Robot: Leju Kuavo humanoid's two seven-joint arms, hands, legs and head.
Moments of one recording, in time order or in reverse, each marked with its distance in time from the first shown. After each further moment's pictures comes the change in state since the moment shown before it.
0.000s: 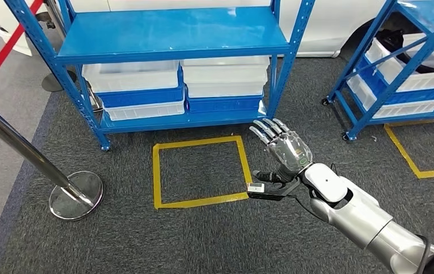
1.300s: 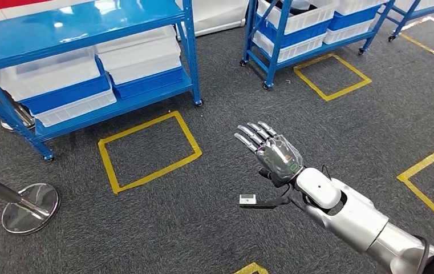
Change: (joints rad) left arm -0.002 0.004 -0.031 0.007 0.001 0.003 0.003; right arm -0.007 0.000 0.071 -0.108 0.097 0.000 0.000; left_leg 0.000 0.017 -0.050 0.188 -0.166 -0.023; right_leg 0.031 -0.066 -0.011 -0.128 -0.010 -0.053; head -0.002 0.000
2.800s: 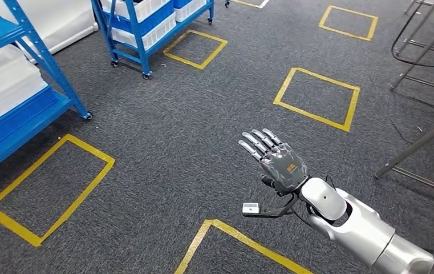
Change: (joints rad) left arm -0.009 0.005 -0.021 0.008 0.014 0.021 0.007; right arm 0.090 -0.022 -0.033 -0.059 0.004 -0.018 0.027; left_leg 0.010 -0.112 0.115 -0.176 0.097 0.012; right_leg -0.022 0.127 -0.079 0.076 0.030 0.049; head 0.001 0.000
